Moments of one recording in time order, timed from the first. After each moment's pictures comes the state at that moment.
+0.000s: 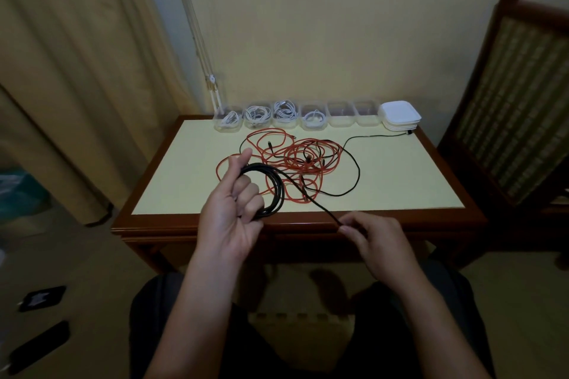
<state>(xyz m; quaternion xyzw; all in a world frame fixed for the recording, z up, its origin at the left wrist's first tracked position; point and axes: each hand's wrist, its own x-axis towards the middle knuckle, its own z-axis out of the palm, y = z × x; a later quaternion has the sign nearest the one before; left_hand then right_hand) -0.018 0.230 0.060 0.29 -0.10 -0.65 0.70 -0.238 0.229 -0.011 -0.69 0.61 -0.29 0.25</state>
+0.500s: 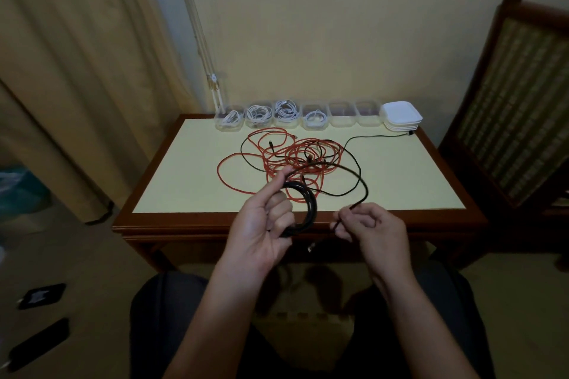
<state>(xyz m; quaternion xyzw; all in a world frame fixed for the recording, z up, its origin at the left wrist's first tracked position) -0.048 0.235 0.052 0.32 -0.06 -0.72 0.61 -0.215 0.233 -0.002 -0.37 0.56 -0.53 0.52</state>
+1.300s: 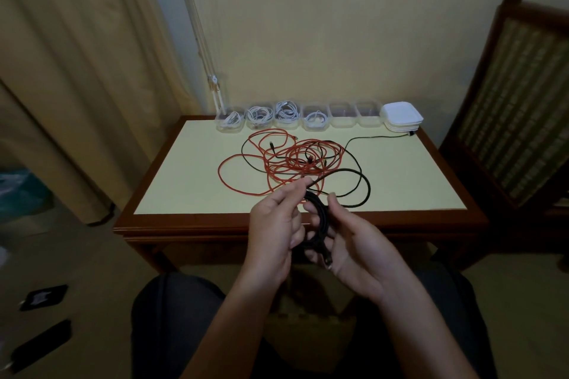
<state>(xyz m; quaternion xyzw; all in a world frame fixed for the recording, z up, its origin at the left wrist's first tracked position) -0.063 0.239 0.028 0.45 -0.28 -0.59 0.61 -0.192 0.241 0.021 -0.24 0.36 -0.41 0.80</state>
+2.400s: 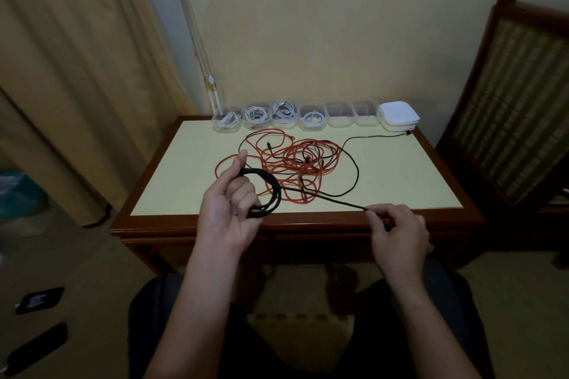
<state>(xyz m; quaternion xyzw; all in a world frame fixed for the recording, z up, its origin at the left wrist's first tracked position) -0.009 0.222 0.052 0.22 -0.03 -0.69 0.68 -0.241 0.222 -0.030 -0.54 0.71 -0.43 0.14</state>
